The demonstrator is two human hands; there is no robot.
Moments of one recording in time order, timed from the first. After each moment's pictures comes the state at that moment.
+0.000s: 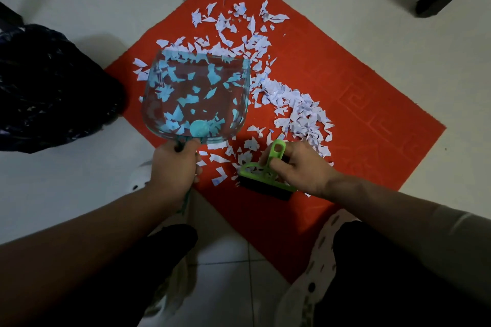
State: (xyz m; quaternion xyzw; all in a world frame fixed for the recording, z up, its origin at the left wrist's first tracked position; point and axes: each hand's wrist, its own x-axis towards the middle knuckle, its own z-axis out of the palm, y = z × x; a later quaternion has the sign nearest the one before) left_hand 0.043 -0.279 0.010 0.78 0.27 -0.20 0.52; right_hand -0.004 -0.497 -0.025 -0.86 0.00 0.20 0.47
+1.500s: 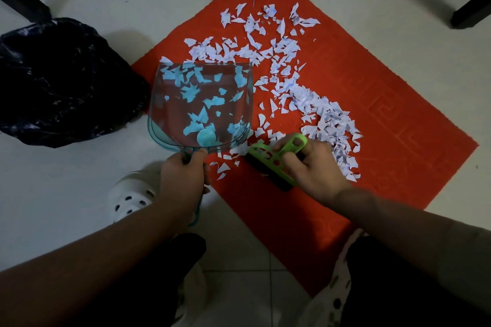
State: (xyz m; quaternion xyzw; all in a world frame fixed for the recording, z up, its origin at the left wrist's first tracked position) left_hand 0.042 -0.242 0.001 0.76 0.30 -0.19 0.54; right_hand 0.014 -0.455 -0.025 -0.86 0.05 0.08 0.50
